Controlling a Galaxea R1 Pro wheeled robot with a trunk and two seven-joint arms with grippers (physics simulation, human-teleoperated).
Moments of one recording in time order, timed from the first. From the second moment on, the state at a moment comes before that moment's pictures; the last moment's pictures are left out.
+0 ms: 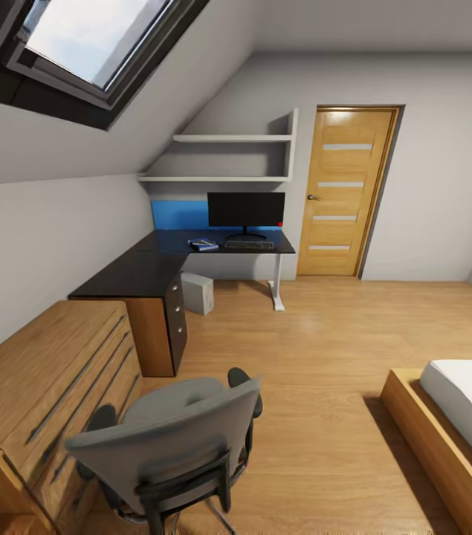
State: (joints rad) left arm -0.09 -0.05 -0.51 -0.02 0.65 -0.75 0.29; right arm -0.25 -0.02 0.99 0.02 -1.03 -0.94 -0.14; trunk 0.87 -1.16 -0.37
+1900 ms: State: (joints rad) left arm -0.09 -0.05 -0.51 -0.02 0.65 -0.74 0.29; right arm -0.25 -0.02 0.99 0.02 -1.03 -0.94 -0.14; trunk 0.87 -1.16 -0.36
